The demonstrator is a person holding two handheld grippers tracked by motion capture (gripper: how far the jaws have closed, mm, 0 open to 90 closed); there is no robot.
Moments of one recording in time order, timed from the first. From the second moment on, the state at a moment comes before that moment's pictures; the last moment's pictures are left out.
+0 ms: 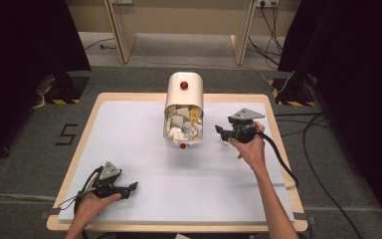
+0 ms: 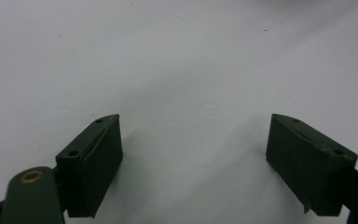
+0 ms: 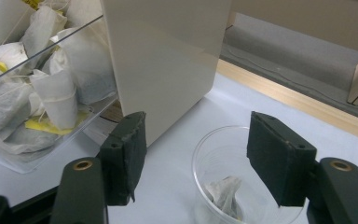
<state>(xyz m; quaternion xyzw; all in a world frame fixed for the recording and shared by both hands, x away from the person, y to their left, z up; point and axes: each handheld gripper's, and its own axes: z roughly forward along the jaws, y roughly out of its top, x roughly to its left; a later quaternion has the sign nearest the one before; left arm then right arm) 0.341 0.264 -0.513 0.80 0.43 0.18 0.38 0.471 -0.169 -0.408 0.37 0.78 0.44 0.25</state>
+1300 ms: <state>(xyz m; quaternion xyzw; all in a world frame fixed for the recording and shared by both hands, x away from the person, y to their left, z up) 0.341 0.264 -0.513 0.80 0.43 0.18 0.38 0.436 -0.160 -0.415 0.36 0.78 0.44 0.25</state>
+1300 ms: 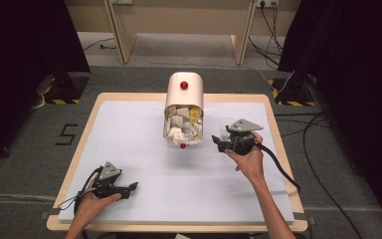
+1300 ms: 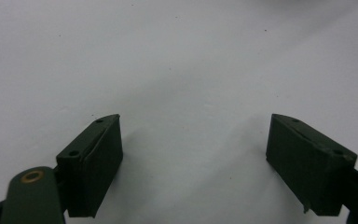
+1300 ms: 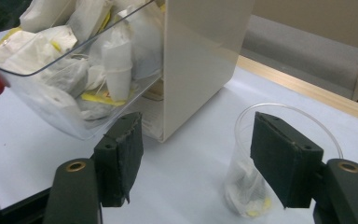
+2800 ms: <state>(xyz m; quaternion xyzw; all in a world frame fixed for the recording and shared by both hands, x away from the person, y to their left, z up) 0.340 0.264 -0.513 0.80 0.43 0.18 0.38 0.390 -0.167 -0.455 0.36 0.80 0.42 0.23</state>
